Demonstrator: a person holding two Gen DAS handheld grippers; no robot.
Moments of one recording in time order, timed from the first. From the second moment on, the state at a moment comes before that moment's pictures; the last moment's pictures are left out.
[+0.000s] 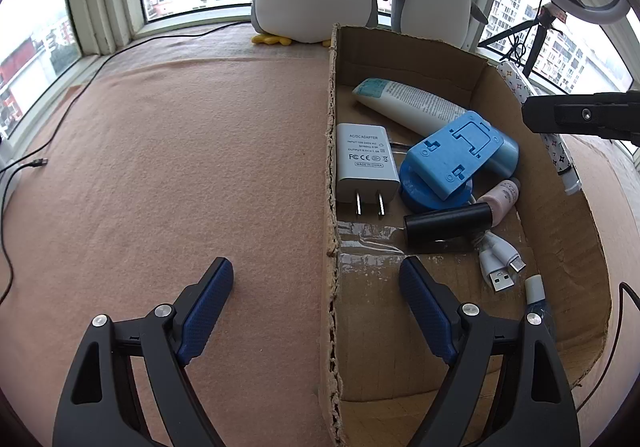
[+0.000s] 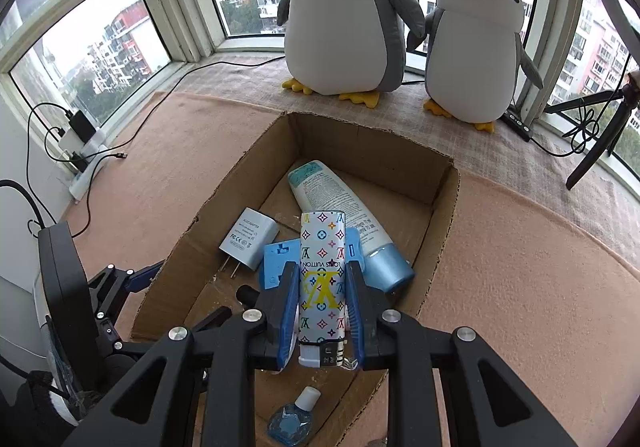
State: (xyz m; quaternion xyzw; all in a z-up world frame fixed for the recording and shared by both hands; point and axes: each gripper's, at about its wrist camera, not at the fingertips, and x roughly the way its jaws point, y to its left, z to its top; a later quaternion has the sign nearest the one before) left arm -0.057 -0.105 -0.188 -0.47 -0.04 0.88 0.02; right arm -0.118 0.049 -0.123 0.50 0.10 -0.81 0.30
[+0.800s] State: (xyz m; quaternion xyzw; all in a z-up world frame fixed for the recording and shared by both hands) left arm -0.056 -0.107 -0.185 -0.46 -0.01 0.89 0.02; right arm -0.077 0.111 -0.036 0.43 0.06 -0.86 0.27
